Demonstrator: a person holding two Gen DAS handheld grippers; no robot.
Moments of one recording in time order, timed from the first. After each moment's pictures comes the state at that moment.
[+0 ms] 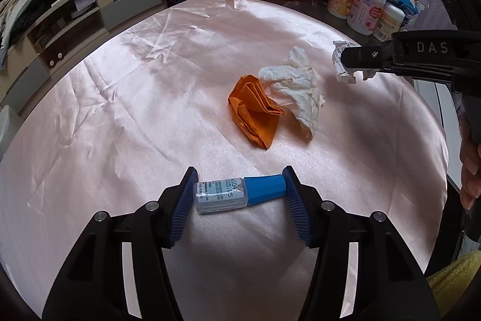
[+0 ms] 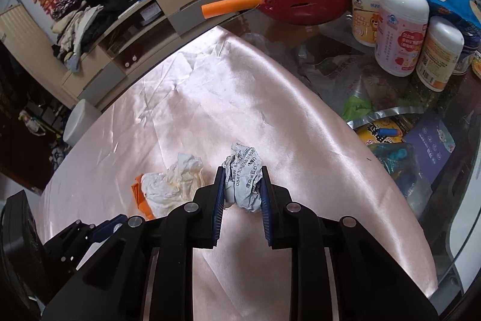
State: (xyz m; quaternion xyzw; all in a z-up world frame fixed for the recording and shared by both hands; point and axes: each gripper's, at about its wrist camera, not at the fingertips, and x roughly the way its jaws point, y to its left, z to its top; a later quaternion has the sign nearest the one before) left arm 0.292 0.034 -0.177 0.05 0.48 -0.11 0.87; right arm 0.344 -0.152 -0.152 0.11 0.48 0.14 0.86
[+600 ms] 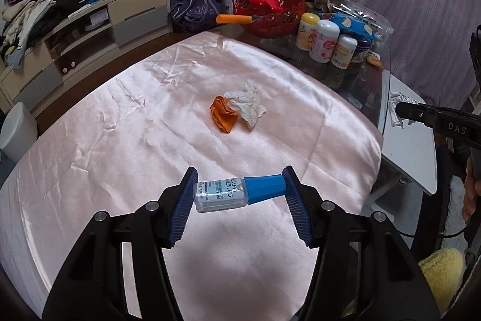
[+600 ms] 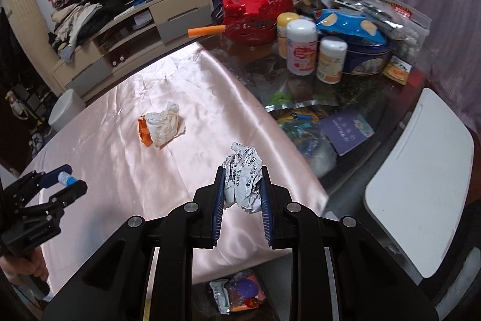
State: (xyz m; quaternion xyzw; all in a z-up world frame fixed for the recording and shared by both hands) left arm 0.182 0.023 -0.078 0.02 0.43 -0.11 0.90; right arm 0.198 -0.232 -0.073 0.05 0.45 0.08 0.89
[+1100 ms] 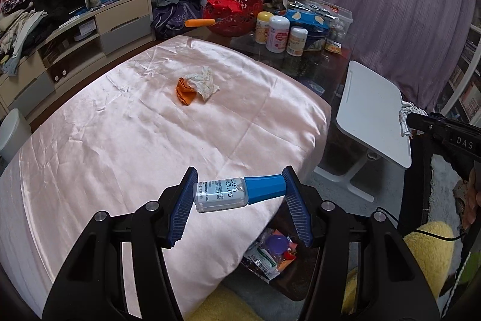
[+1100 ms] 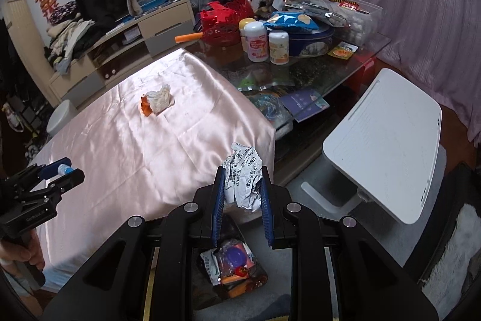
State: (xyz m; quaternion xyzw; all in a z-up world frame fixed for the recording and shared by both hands) left arm 0.080 -0.011 -0.069 0.03 0.42 -0.15 0.90; right arm 0.057 -0.274 -0.062 0.07 0.42 0.04 0.90
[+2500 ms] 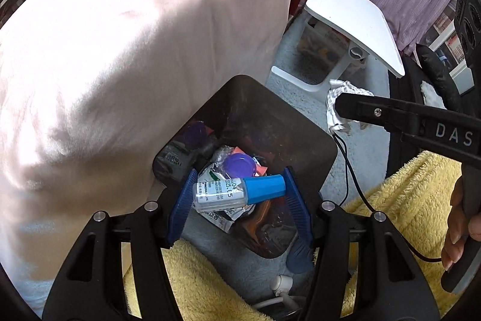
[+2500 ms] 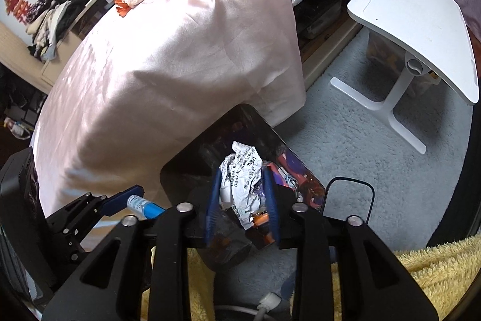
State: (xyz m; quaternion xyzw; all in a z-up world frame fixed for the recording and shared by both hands) left arm 0.029 -0.073 -0.247 0.05 0.54 -0.22 0.81; right arm 0.015 -0.234 -0.228 0.17 0.54 0.05 0.82
